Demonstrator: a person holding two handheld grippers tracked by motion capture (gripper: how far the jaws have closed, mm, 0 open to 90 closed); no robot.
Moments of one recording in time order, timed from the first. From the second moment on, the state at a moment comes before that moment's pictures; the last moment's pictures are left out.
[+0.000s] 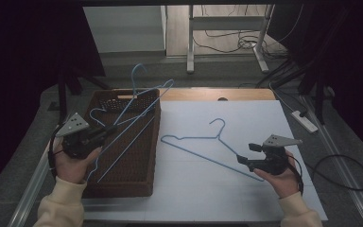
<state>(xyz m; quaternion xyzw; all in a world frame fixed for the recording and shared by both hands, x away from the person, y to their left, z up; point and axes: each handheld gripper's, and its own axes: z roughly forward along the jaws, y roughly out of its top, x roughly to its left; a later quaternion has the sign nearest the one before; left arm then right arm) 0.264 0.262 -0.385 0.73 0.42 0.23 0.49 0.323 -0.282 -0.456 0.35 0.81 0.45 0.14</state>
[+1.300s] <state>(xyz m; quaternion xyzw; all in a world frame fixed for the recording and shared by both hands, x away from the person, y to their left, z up) 0.276 0.301 -0.430 0.73 0.48 0.14 0.47 0.324 -0.276 -0.464 0.35 0.82 0.44 0.14</state>
